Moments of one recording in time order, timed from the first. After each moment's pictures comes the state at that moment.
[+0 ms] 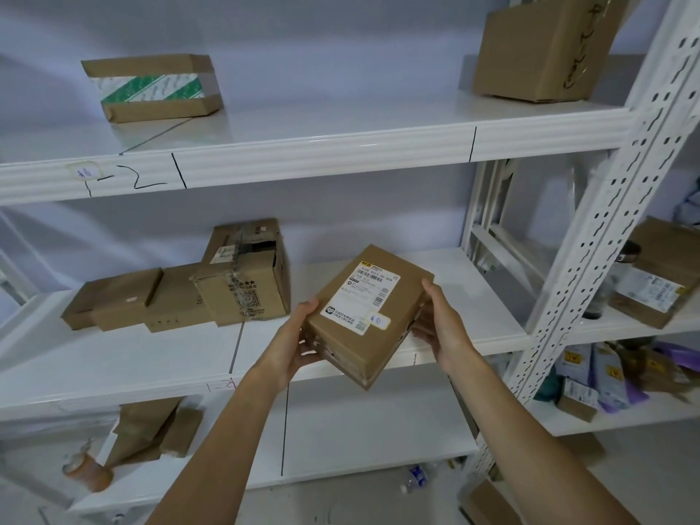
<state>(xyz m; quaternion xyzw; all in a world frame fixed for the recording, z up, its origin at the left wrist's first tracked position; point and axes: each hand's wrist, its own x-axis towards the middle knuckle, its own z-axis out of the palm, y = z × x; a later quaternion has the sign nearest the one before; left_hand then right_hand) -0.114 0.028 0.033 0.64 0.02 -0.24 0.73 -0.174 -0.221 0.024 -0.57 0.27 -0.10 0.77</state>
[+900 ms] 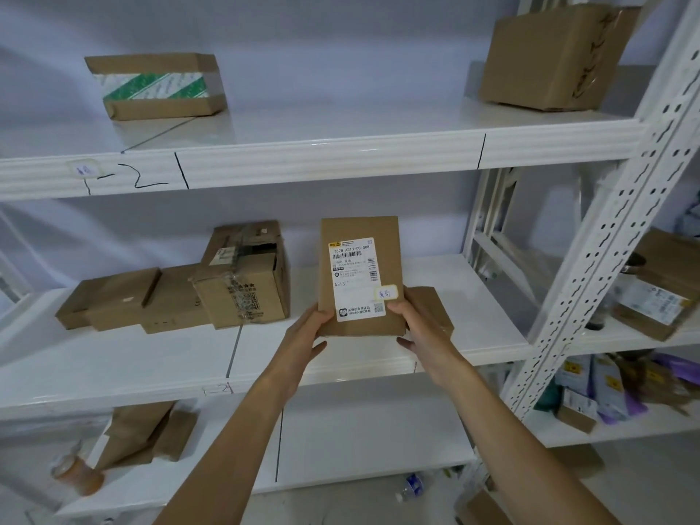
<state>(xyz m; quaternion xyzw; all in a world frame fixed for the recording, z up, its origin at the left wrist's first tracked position) -0.120 0.016 0.038 0.69 -0.06 -0.20 0.69 -0.183 -0.187 0.053 -0.70 0.15 -0.02 0.70</state>
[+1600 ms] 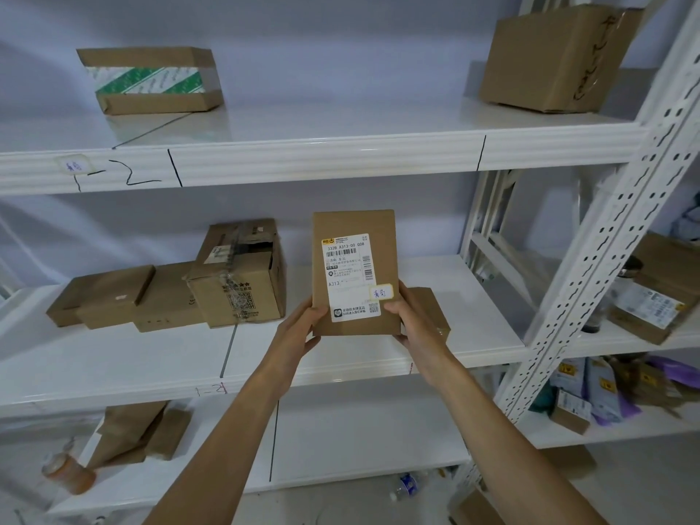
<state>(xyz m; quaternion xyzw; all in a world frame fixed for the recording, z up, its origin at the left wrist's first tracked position) -0.110 0.018 0.038 0.70 -0.08 -0.18 0.69 -0.177 -0.182 0.059 -0.69 0.10 -0.06 0.71</state>
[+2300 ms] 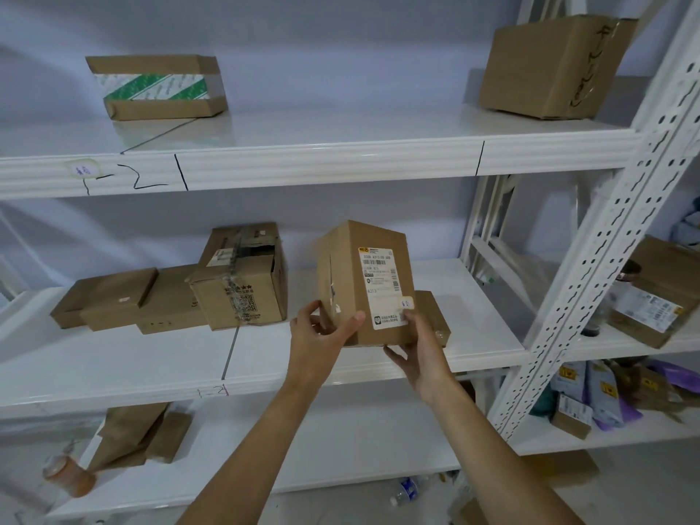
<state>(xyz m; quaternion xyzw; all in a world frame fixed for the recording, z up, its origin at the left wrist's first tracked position) -0.139 -0.014 0.043 0.75 -0.05 -0.03 0.66 -0.185 -0.183 0.026 -0.46 0.23 -0.08 0.85</state>
